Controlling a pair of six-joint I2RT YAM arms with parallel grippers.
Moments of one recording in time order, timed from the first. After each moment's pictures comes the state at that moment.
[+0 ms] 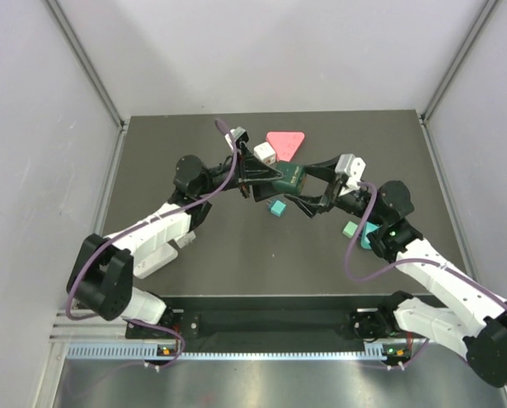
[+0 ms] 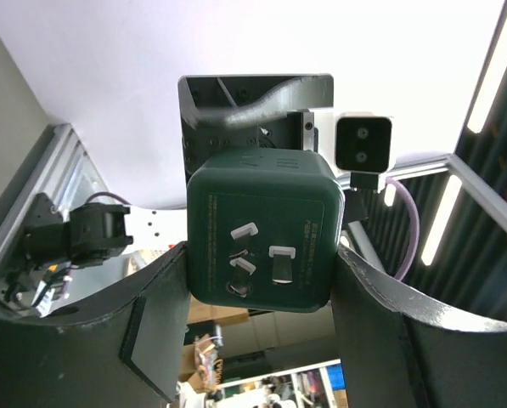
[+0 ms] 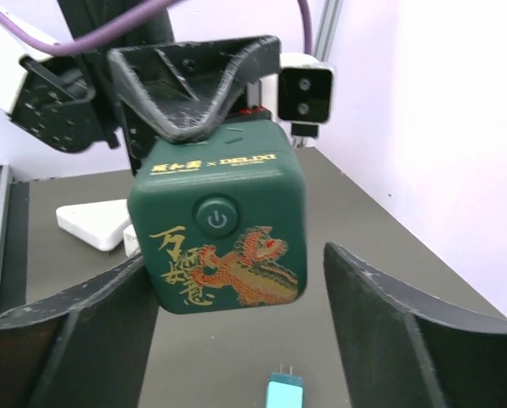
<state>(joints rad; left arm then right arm) -0.52 1.42 0.90 0.85 0.93 -1.72 0.54 0.95 0.68 0.54 -0.60 -0.02</state>
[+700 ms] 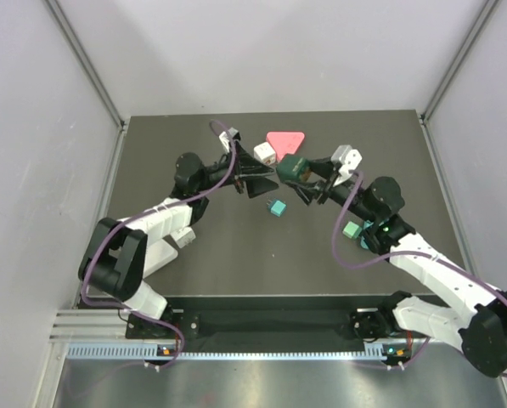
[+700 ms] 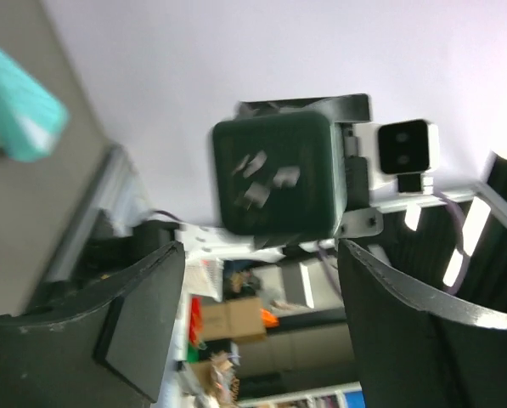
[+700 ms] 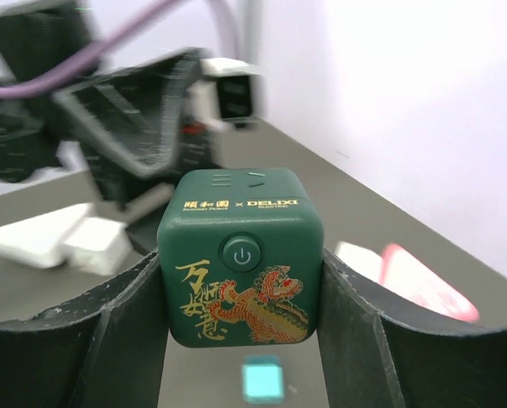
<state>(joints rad) -0.44 1.55 0.87 1.00 0.97 -1.72 0.55 1.03 0.68 0.57 -0.46 -0.01</state>
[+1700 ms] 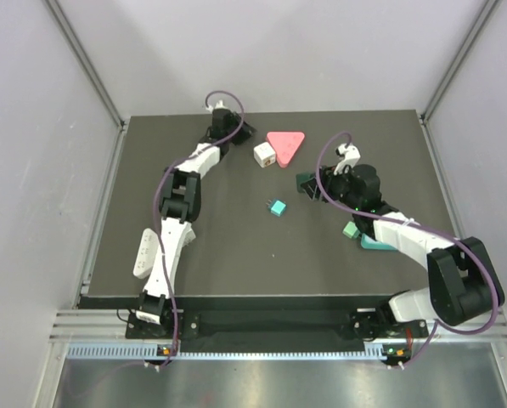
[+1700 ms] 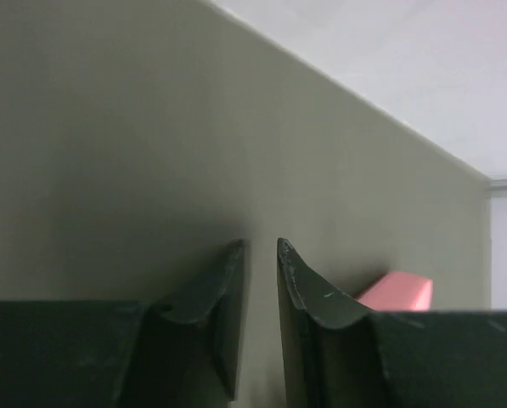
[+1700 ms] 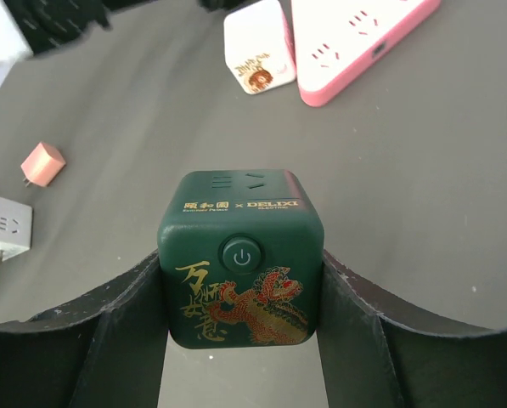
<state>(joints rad) -0.25 2.73 2.32 0.03 0.21 -0.85 0.36 1.36 0.67 0.39 -0.24 0.33</state>
